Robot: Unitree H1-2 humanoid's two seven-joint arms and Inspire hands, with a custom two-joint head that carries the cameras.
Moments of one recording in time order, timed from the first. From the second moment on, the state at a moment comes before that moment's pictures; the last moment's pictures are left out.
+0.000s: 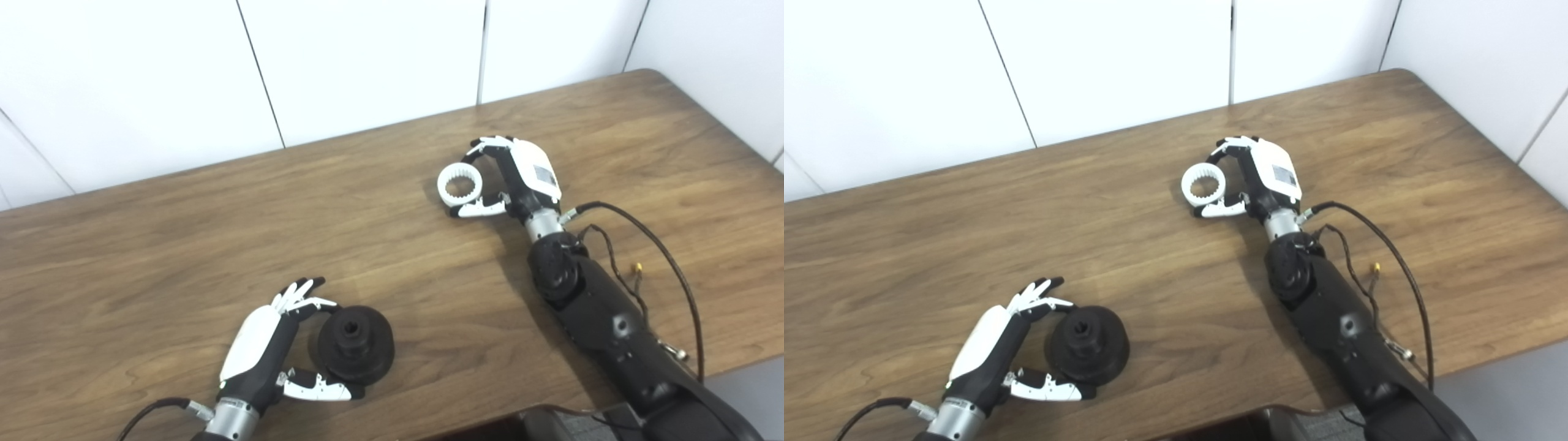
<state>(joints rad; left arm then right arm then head) 0.05 0.21 -0.32 -0.29 0.61 0.10 -0.23 -0.32 -0.30 0.16 0.27 -0.60 0.02 -0.33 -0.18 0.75</state>
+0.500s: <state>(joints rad) 0.05 0.19 -0.32 -0.29 0.63 0.10 -0.23 -0.23 -0.29 0.11 -0.05 -0.60 0.02 -0.28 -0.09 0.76</state>
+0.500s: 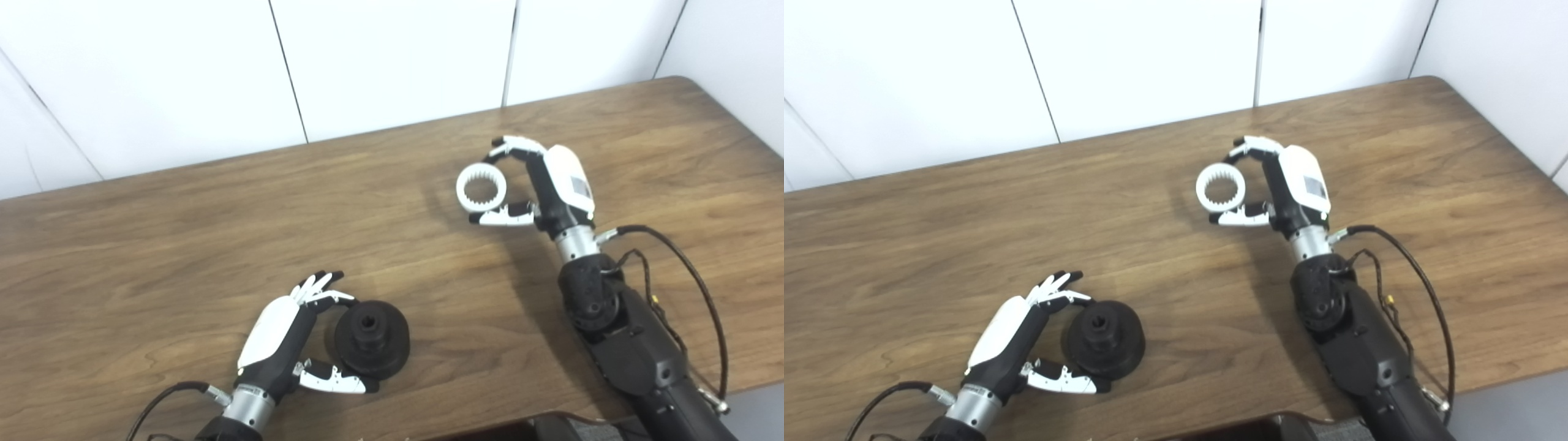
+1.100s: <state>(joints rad) 0.05 0.15 -0.34 -0.28 0.67 0.12 -0.21 -0.11 -0.28 0.10 -0.32 -0.55 0.02 -0.10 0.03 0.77</state>
